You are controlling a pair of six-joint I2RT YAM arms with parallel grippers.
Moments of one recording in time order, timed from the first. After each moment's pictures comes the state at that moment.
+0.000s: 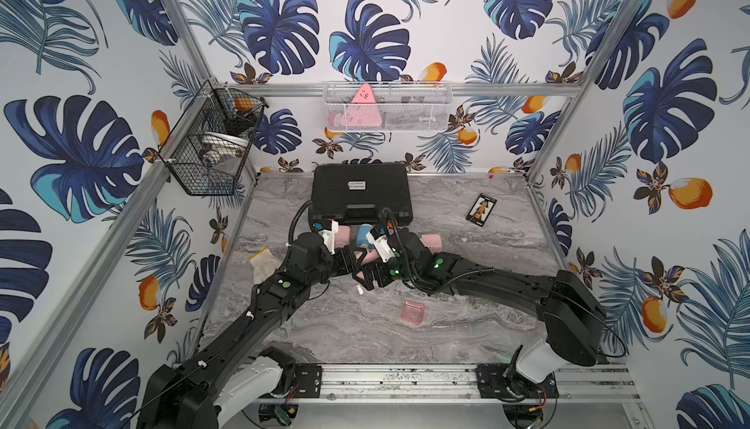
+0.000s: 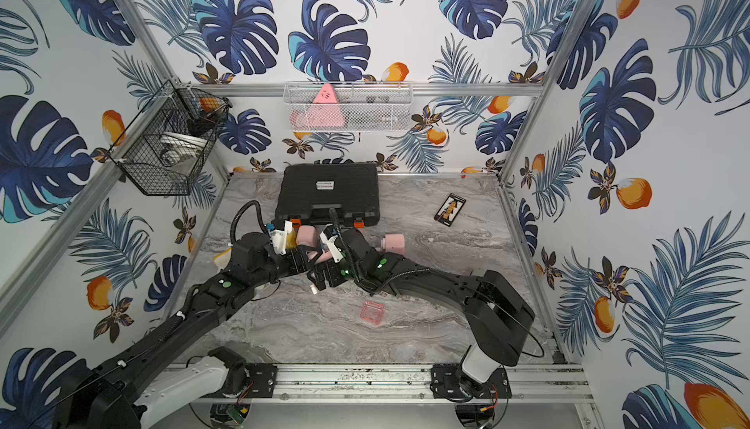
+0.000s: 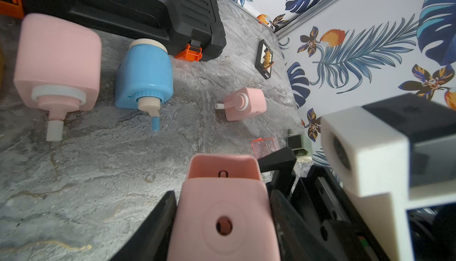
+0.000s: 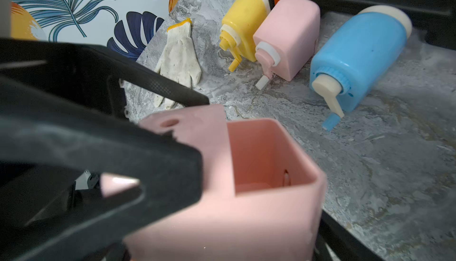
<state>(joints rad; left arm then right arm) -0.37 1.00 0.64 -0.15 0.33 -0.70 0.95 1.61 1.09 -0.12 -0.16 0.44</state>
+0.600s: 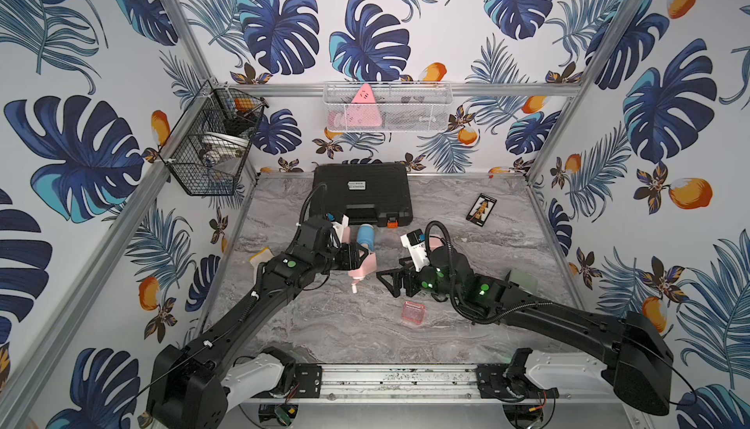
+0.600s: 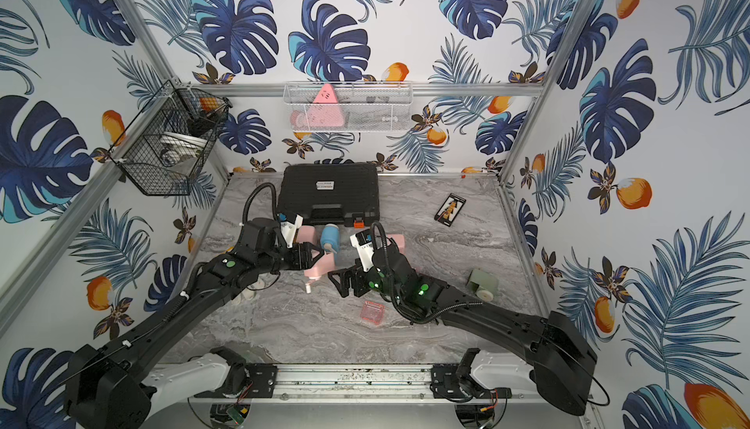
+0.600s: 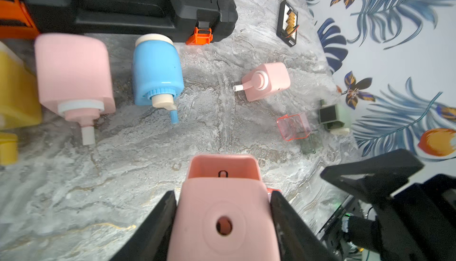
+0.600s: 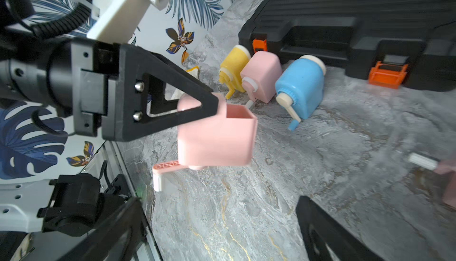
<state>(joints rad) -0.37 1.15 0.90 -0.47 0.30 -0.41 0.95 1.19 0.76 0.01 -0.01 0.47</state>
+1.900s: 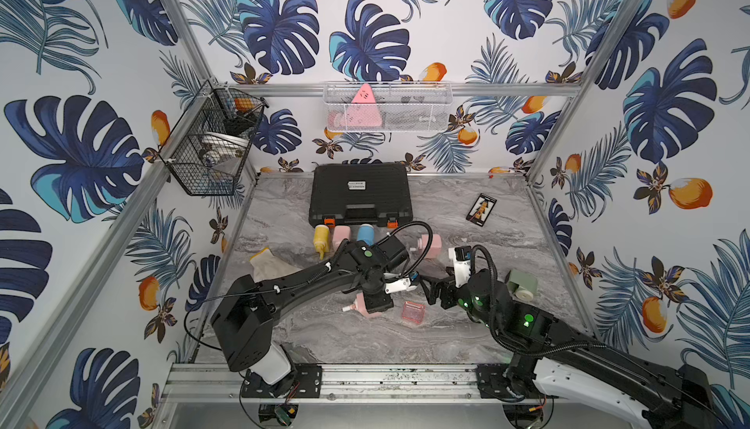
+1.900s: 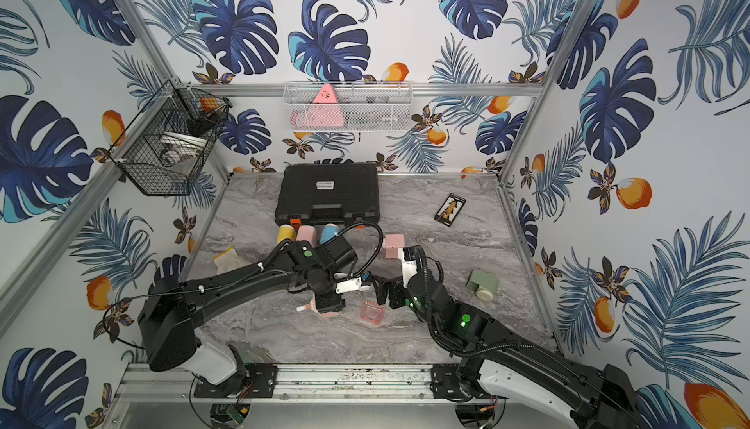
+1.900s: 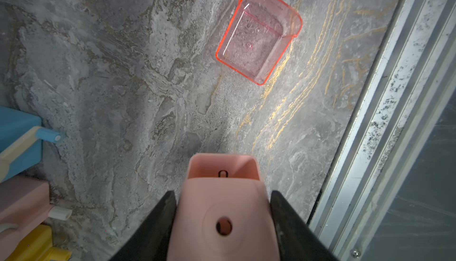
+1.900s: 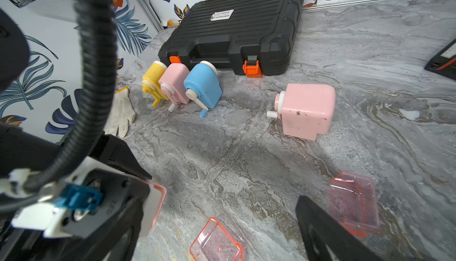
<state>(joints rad) -0.85 1.59 1.22 -1.03 0.07 0.45 0.95 0.80 0.52 -0.18 0.31 0.52</state>
